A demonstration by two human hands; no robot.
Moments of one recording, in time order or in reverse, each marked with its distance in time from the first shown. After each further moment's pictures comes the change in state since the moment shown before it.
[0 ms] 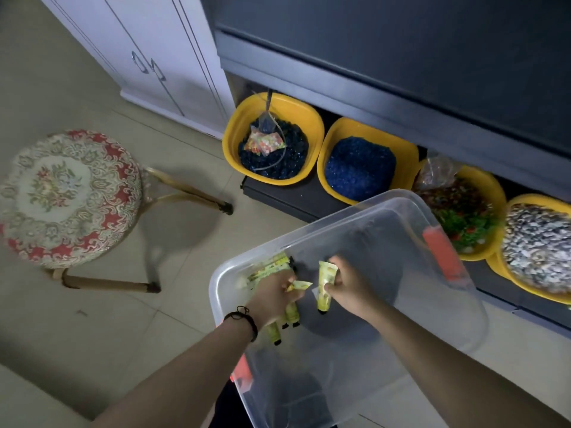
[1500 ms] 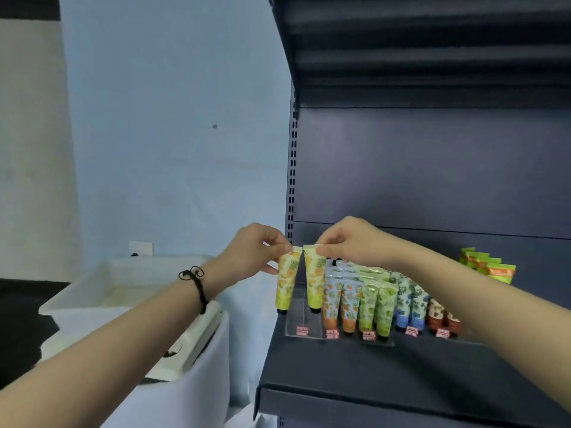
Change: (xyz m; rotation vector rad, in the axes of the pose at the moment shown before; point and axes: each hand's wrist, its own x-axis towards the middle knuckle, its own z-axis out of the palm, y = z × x) left_hand -0.342 0.613 -0.627 0.076 0.435 1.164; right_hand -0.426 -0.636 -0.566 -0.264 0.854 -0.694
